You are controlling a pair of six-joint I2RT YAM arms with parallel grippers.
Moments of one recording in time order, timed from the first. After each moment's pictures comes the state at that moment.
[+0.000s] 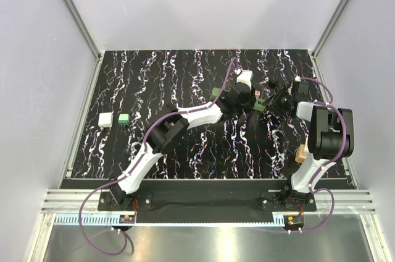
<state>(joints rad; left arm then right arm) -0.90 2.40 1.83 0.14 -0.22 -0.53 -0.13 1.78 0.90 0.07 -0.38 0.62</state>
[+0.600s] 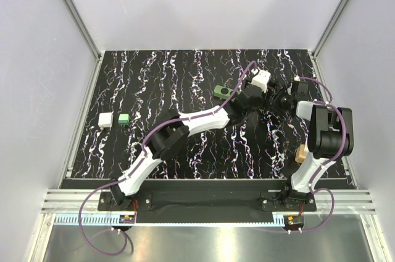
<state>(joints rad) -1.00 2.36 1.89 0.22 -0.28 -0.27 -0.13 1.79 0.92 0.05 -0.39 0.62</state>
